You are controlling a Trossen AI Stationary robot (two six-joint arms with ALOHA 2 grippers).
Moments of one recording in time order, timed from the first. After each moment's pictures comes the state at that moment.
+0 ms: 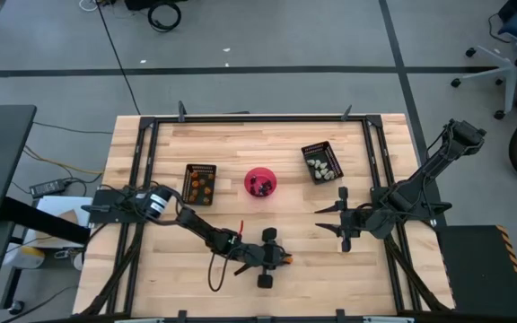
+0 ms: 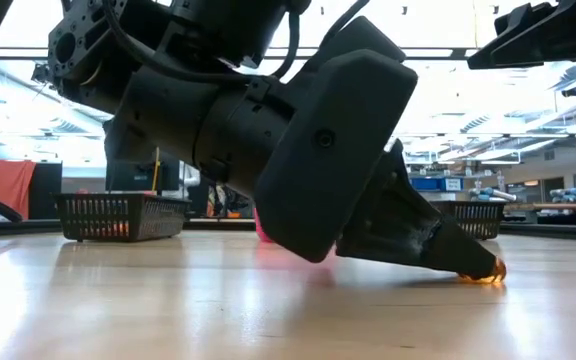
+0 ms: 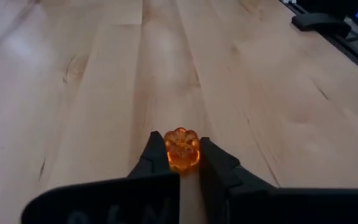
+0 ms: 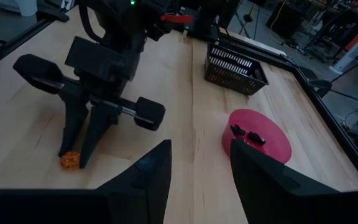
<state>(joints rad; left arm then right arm) -0.42 2.28 1.21 0.64 -0.27 -0.16 0.71 0.97 0.46 0.00 0.76 0.02</state>
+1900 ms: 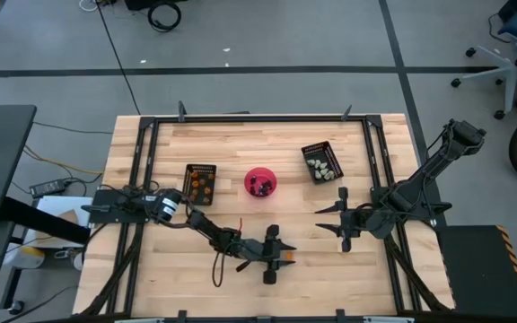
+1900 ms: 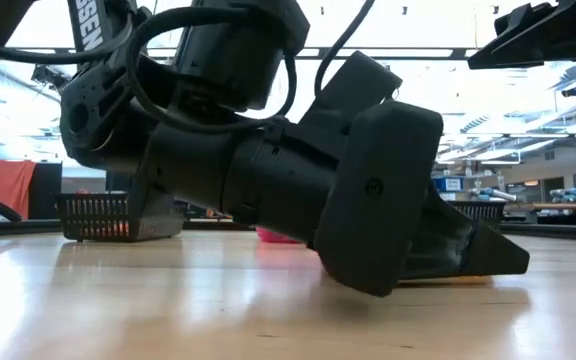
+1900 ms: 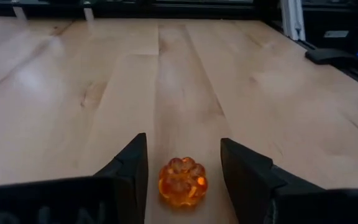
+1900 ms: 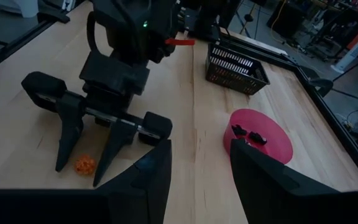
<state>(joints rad) -0.39 2.39 1.21 0.93 -0.28 -0.11 0.71 0.97 0.46 0.00 0.75 0.02</state>
